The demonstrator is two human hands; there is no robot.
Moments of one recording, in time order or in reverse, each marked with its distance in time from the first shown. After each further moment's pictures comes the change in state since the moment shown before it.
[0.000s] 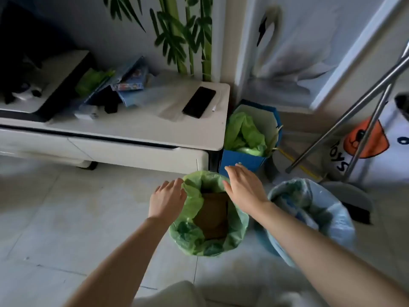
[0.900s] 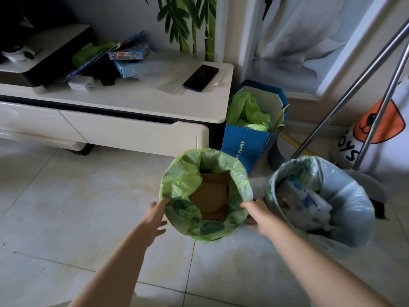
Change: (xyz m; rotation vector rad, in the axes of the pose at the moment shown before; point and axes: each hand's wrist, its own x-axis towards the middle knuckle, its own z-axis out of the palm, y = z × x) left_hand -0.077 -0.055 0.108 -1.141 -0.417 -0.921; right_hand -0.086 0.013 0.117 1.144 -0.352 1.150
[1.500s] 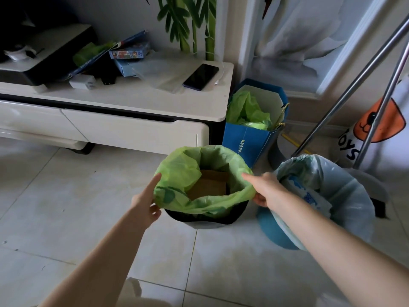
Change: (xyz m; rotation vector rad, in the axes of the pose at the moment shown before) left_hand -0.013 0.039 -0.013 -0.360 0.073 -0.016; right_hand -0.022 -0.058 -0.023 0.037 0.041 -0.137
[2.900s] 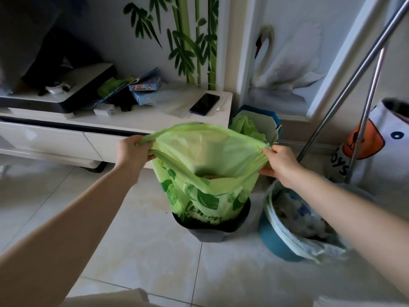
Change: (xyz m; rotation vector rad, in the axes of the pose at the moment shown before) left_hand -0.100 0.134 0.009 0.199 0.107 0.809; right_hand -0.064 -0.083 -0.045 0.130 0.009 -0.394
